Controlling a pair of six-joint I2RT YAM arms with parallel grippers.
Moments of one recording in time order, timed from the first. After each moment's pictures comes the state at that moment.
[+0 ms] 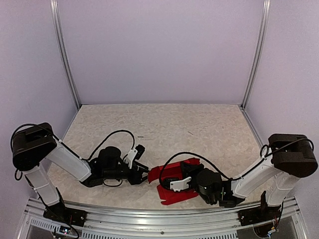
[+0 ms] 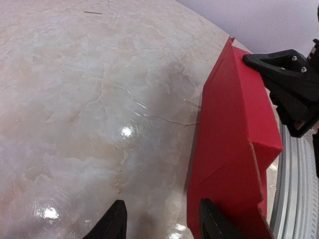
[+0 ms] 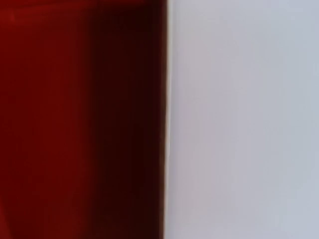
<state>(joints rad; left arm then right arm) -0.90 1.71 0.45 0.83 0.26 -0.29 1.32 1.69 0.44 0.97 0.82 -1.27</state>
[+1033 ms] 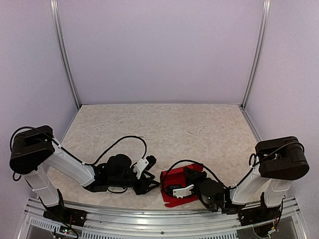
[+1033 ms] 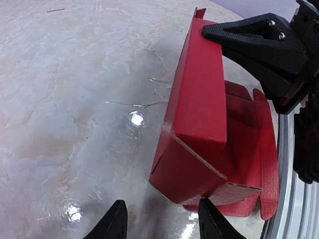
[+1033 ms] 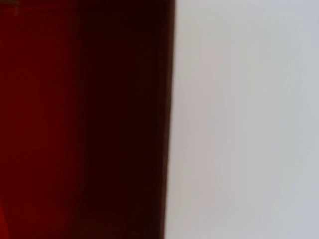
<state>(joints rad) -1.07 1.70 0.51 0.67 0.13 -0.18 1.39 1.82 0.36 1.21 0.94 -1.34</state>
